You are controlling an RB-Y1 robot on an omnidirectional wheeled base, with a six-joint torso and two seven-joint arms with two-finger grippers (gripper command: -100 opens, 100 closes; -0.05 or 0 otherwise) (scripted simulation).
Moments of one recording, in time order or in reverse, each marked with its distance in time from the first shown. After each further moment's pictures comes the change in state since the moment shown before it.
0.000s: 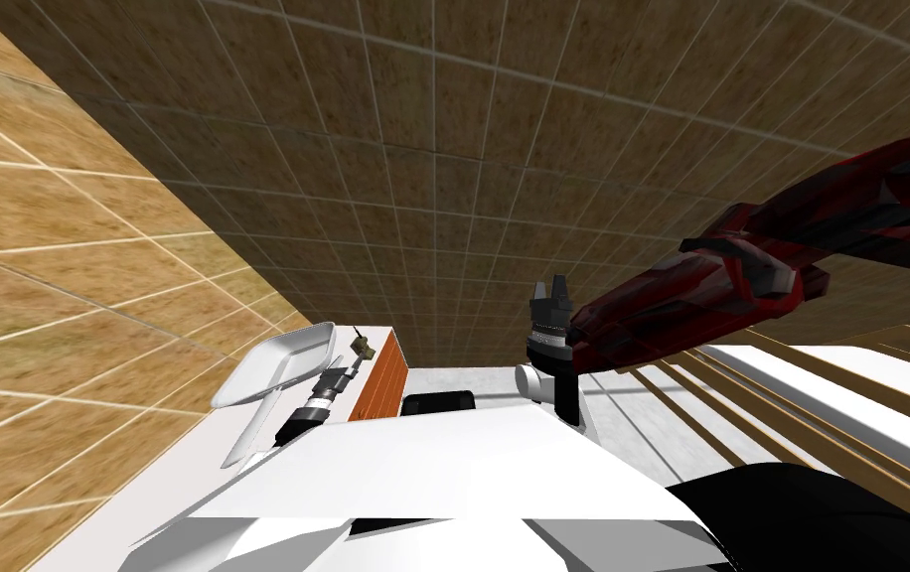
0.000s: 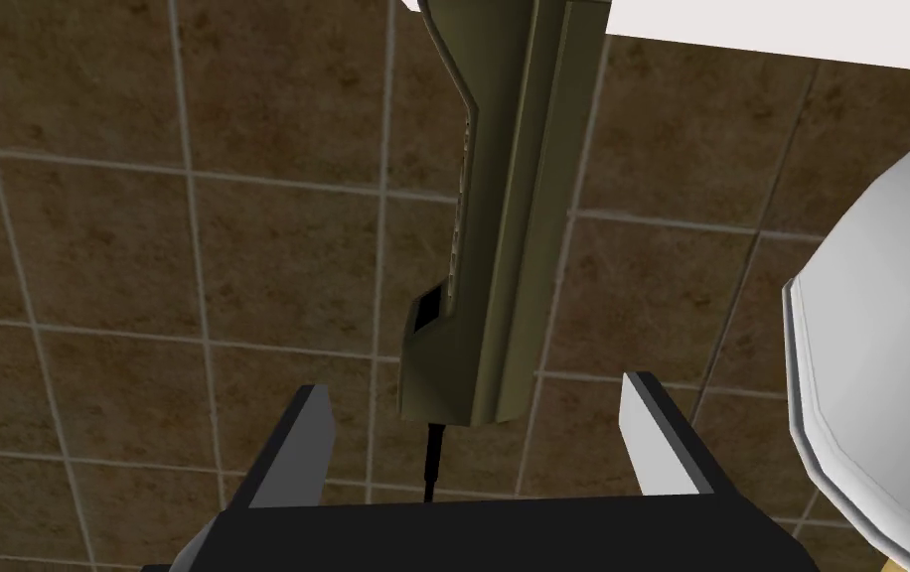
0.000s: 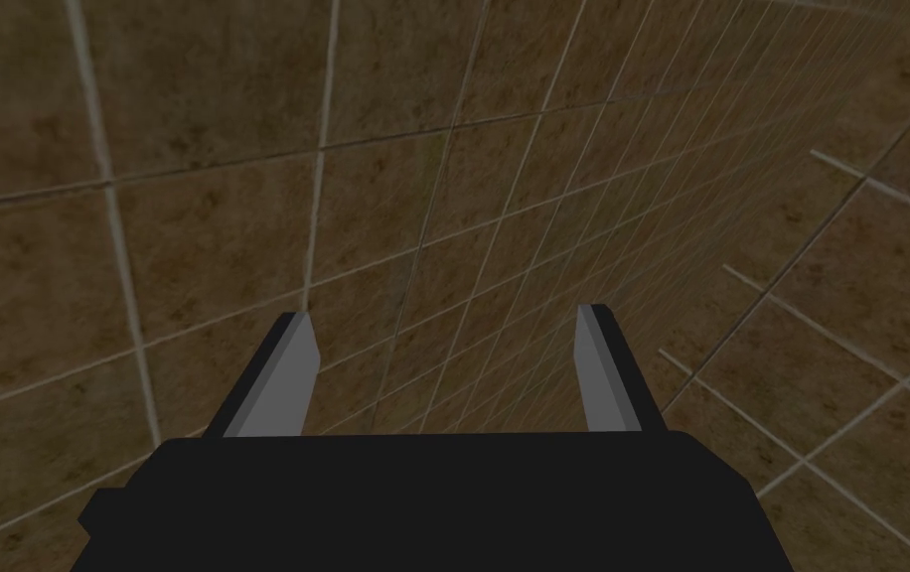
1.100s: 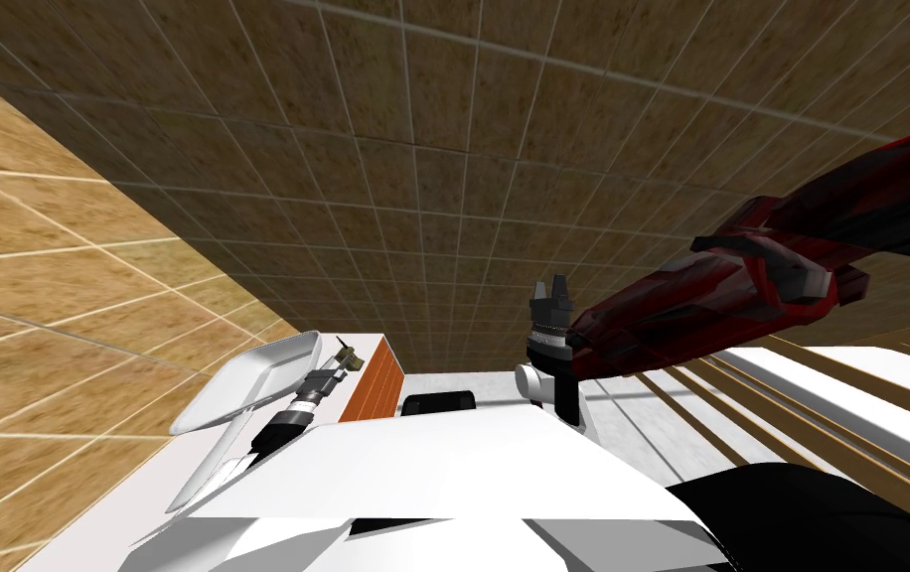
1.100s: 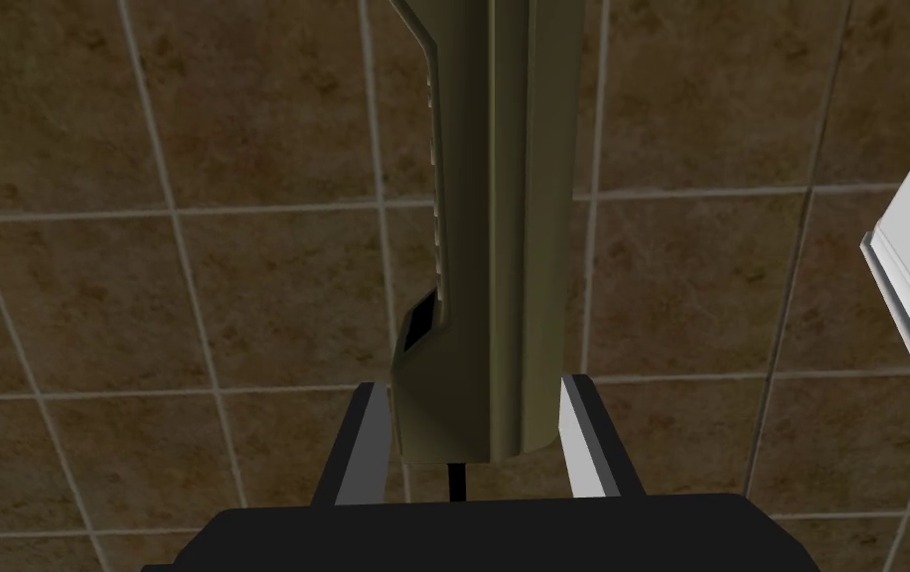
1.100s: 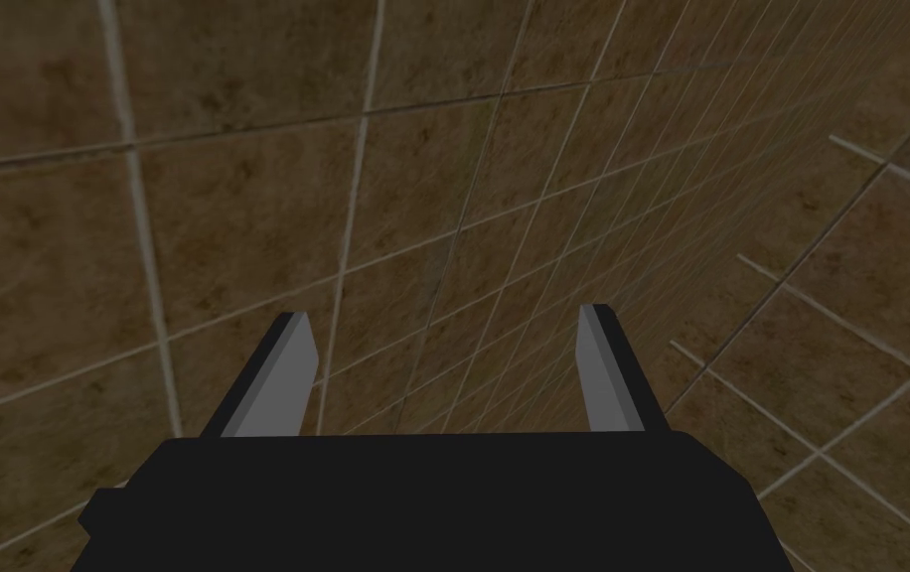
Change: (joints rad) left arm 0.029 0.063 0.032 -0.037 -0.034 0.034 -0.023; right arm 0.000 0.000 0.000 0.000 0.000 0.000 0.000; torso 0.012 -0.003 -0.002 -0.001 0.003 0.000
